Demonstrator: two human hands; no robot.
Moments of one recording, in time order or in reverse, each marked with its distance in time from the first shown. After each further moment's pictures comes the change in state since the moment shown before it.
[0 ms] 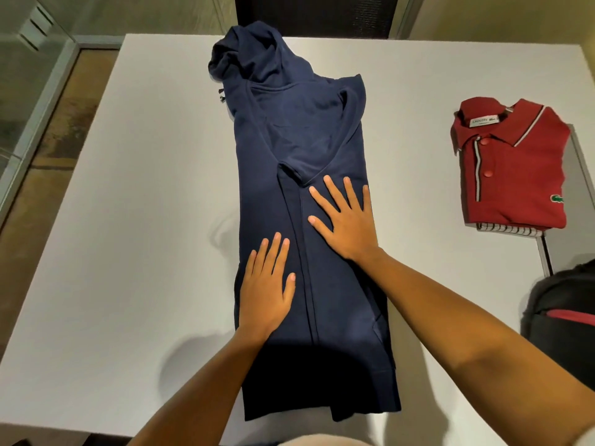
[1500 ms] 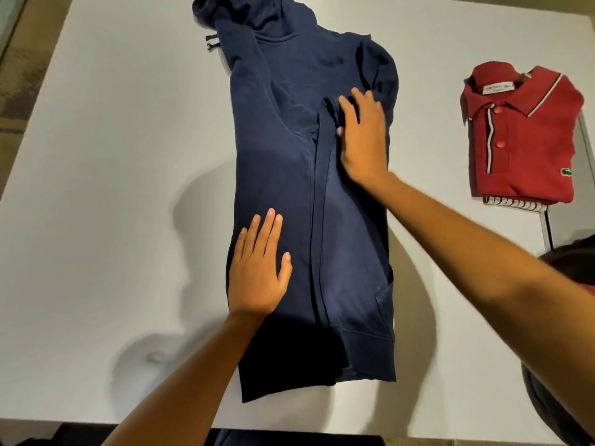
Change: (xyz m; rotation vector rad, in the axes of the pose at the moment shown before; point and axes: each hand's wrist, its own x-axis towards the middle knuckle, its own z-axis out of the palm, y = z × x) left_hand -0.012 -0.009 0.003 -0.035 0.083 0.001; right_hand 0.081 0.012 -0.031 0.152 0.101 0.173
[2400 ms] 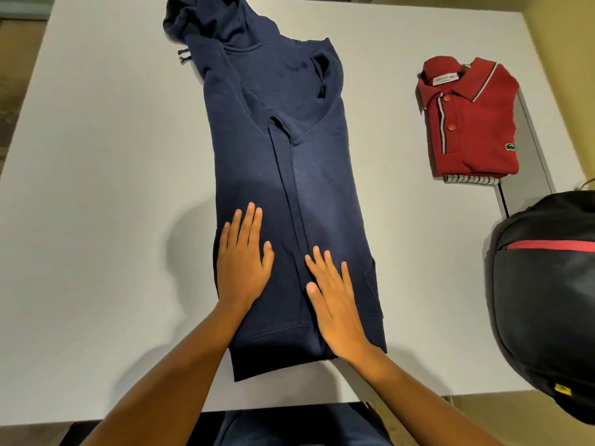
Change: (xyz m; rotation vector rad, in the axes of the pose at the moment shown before) left_hand -0.004 0.000 0.001 -0.007 0.005 0.010; right_hand -0.292 -0.072 -0.030 0.446 -0.321 0.223
